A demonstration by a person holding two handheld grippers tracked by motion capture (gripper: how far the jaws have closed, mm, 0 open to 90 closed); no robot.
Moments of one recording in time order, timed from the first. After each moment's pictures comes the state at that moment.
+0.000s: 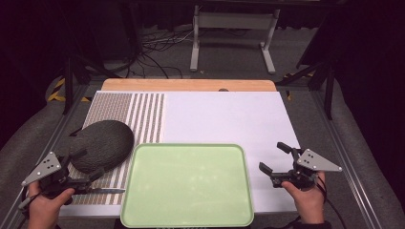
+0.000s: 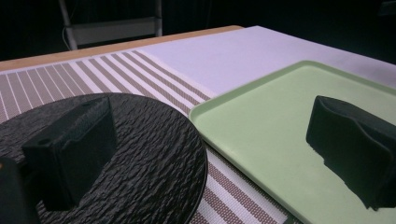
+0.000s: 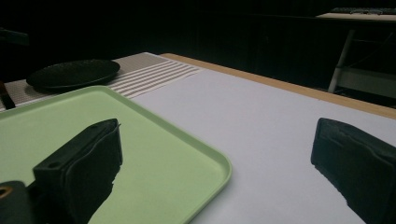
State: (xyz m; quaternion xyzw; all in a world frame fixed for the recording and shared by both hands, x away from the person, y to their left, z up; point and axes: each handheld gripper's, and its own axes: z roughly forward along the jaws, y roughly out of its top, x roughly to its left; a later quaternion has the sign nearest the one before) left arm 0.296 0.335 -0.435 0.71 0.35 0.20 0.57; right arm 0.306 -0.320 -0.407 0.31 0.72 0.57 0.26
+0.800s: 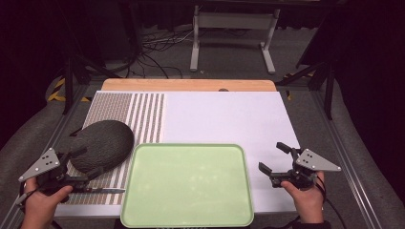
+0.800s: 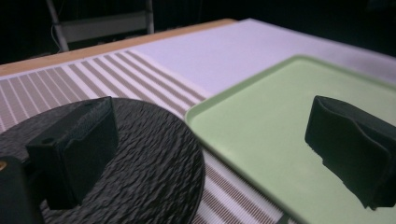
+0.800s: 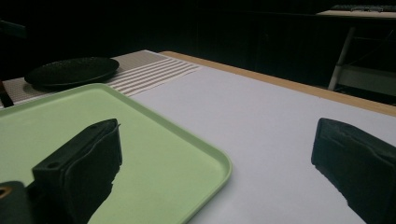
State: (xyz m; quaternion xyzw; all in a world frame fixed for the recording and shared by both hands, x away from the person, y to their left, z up) left arm 0.303 0.335 -0.419 0.75 0.32 0.19 0.55; right arm 0.308 -0.319 -0.408 0.31 0.72 0.57 0.26
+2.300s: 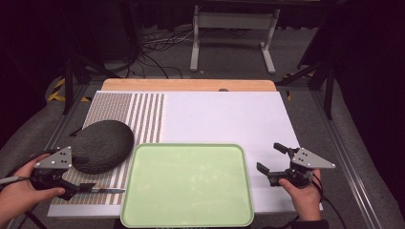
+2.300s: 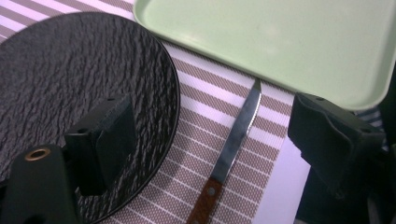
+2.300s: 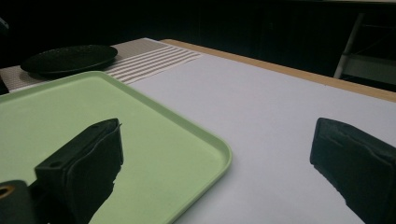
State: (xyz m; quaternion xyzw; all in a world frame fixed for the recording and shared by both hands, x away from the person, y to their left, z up) left arm 0.313 0.334 -0.384 0.93 0.20 0.09 0.31; right arm 0.316 -0.318 -0.418 0.31 0.73 0.55 0.25
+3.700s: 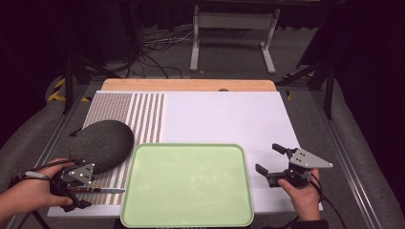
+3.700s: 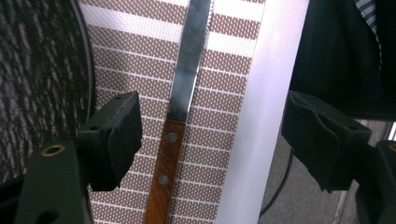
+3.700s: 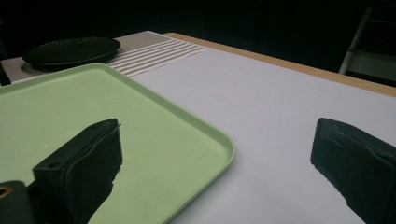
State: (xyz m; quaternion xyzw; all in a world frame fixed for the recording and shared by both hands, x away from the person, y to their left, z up) left arm 0.320 0.308 -0.412 0.99 0.10 -0.01 0.11; right arm 0.317 -0.316 -0.421 0.31 0.74 0.55 0.24
